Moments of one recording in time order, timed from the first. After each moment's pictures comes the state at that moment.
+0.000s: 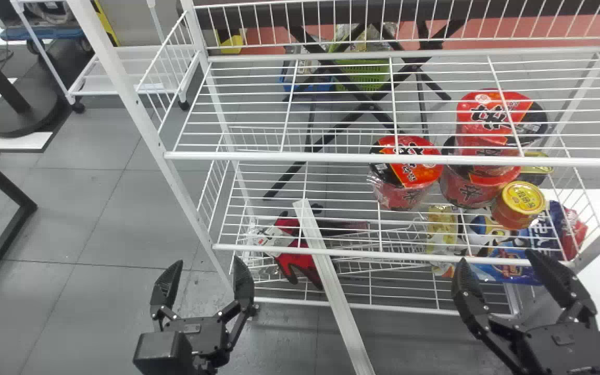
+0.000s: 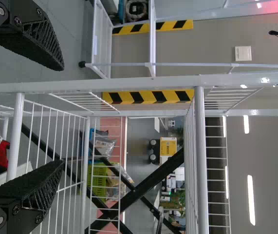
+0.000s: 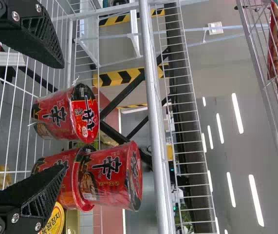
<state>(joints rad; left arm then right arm) 0.60 0.07 -0.09 -1.66 0.00 -0.42 0.25 0.70 -0.04 0.03 -1.92 -0.12 -0.28 0.24</state>
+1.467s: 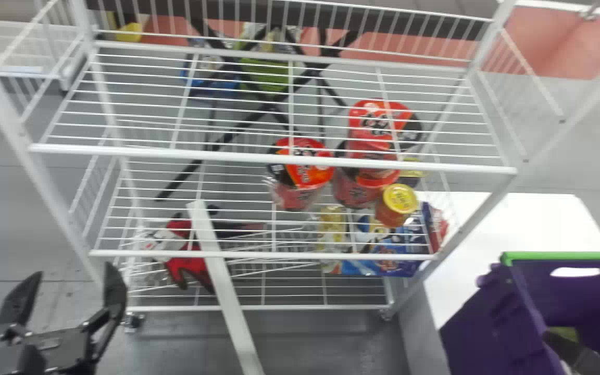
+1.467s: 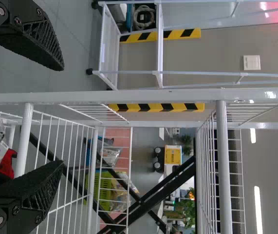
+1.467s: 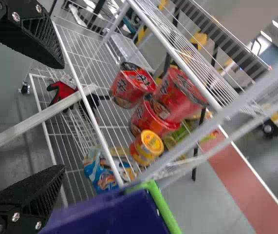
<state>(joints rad) 0.54 0.07 -0.08 -1.58 0.03 -0.43 0.25 0.72 0.00 -1.08 -2.39 -0.87 1.28 0.73</state>
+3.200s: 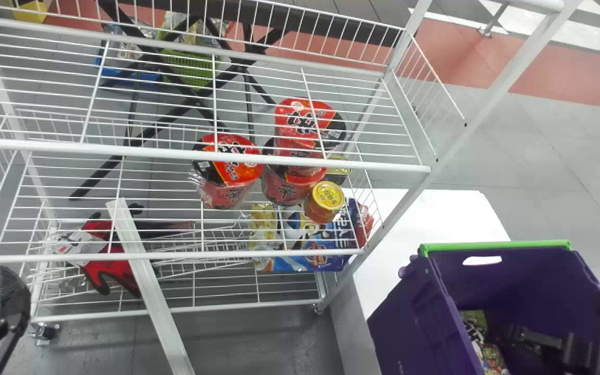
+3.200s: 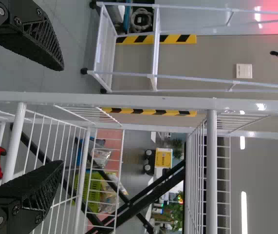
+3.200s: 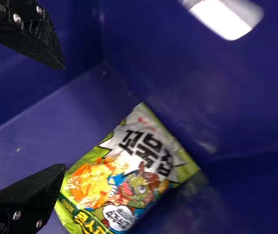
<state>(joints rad) 0.53 0.07 -0.08 -1.54 0.08 -0.51 0.26 0.09 -0.46 -0.79 -1.41 0.16 1.51 0.88</state>
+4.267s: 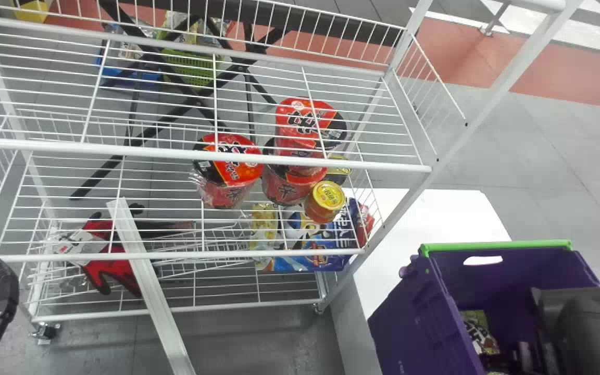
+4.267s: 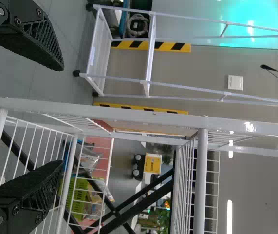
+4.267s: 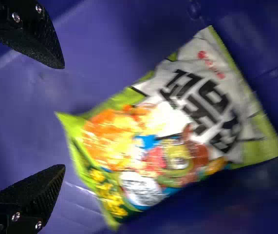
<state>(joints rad) 0.47 0.08 -0.07 -1.48 0.14 -0.58 0.23 -0.17 -0.53 -0.49 -0.80 0.44 1.15 0.77</state>
